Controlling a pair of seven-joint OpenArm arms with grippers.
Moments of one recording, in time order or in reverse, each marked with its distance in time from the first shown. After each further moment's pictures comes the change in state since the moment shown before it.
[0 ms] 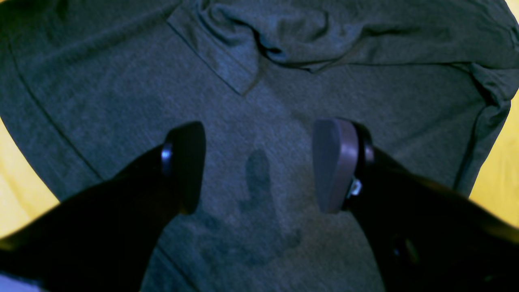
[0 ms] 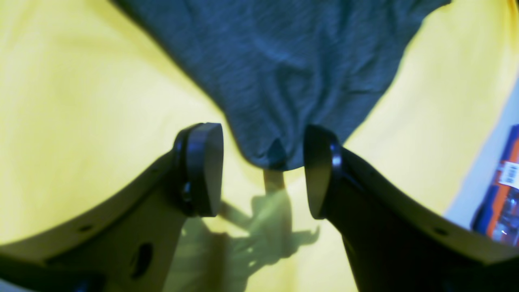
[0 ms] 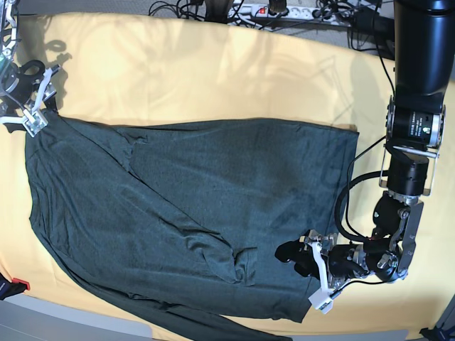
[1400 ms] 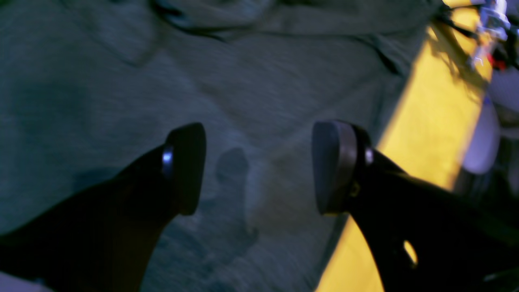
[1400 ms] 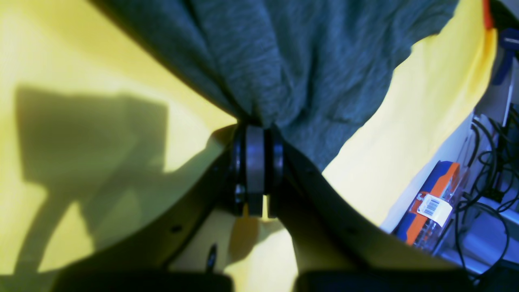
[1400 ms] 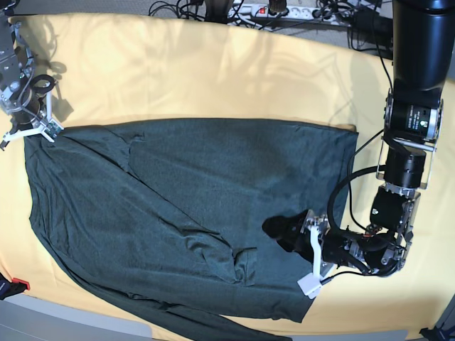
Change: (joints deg) left arm 2.4 -0.3 0.5 4.9 -24.5 0.2 23.8; right arm 8.9 10.4 -22.1 -13.6 -18.6 -14.6 8.3
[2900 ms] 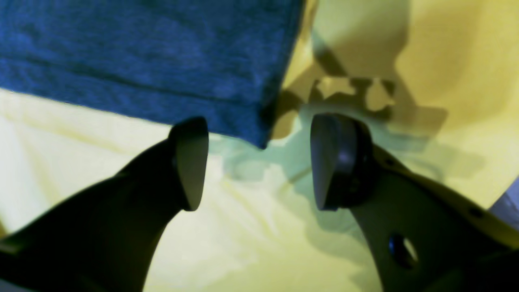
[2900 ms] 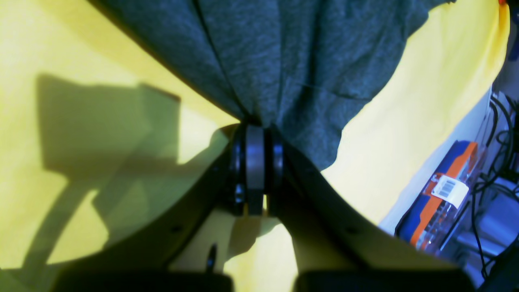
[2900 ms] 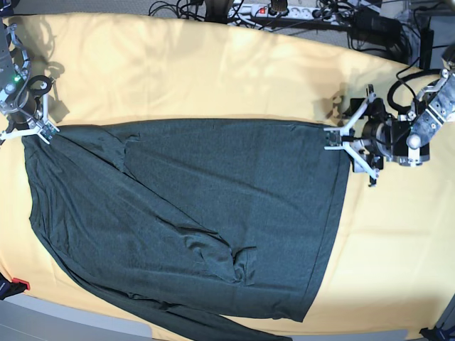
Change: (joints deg) left arm 29.4 -35.1 17.2 56.7 48.6 -0.3 -22.8; right arm -0.1 1.1 -0.2 0.3 4.8 -2.8 -4.2
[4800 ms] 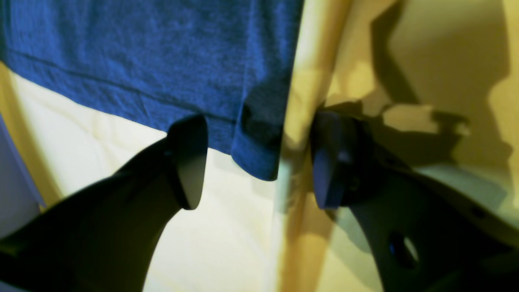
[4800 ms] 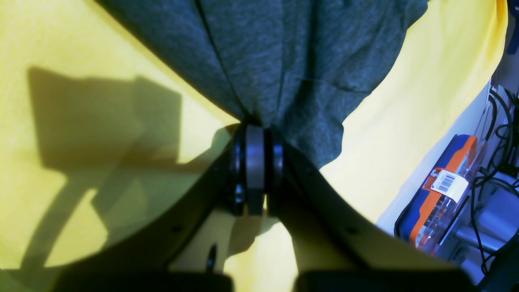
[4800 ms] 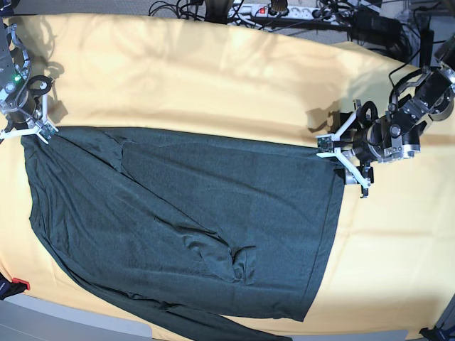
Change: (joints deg) left arm -0.5 2.1 4.5 -5.7 23.3 10.9 -20.3; right arm -0.1 0.0 0.0 0.0 0.0 -0.4 -0.2
